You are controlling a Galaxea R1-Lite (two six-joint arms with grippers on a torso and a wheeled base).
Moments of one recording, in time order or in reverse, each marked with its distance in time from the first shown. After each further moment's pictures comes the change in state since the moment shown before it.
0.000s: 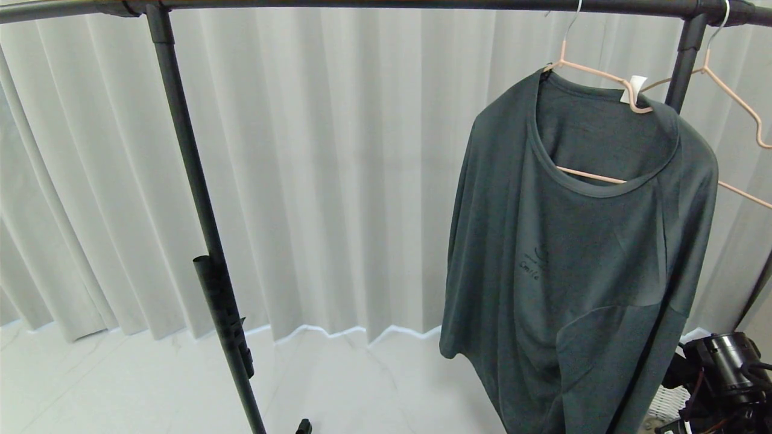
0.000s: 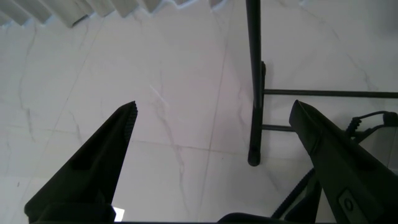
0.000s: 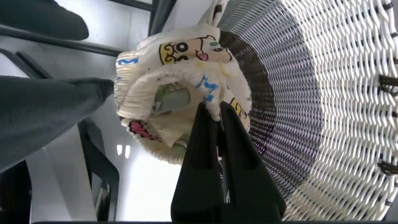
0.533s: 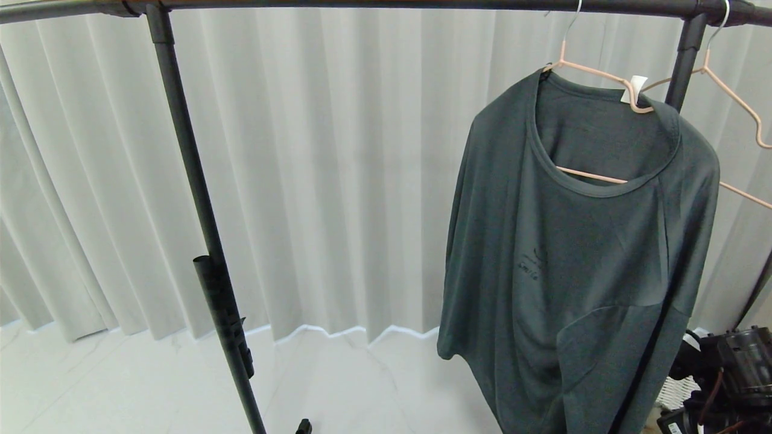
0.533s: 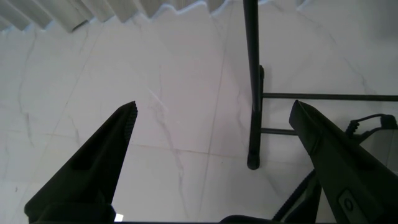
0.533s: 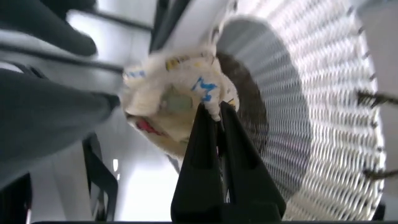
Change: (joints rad) left arm -0.007 -0.019 0.000 0.001 -0.002 0.004; right arm 0.090 -0.172 0.001 0.034 -0.024 0.025
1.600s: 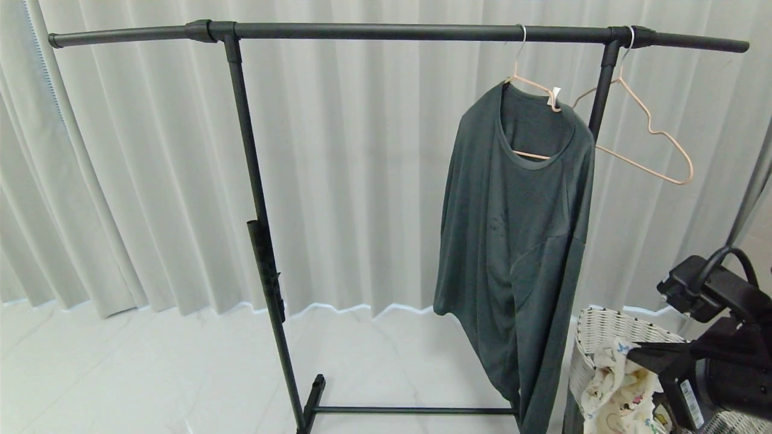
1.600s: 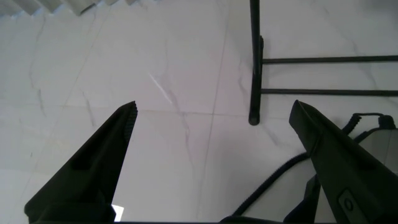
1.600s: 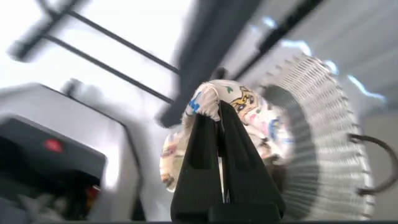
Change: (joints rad) left arm 0.000 -0.003 0.000 0.001 -0.005 -0.003; right arm 0.461 -0.366 -0.402 0.460 0.001 0.167
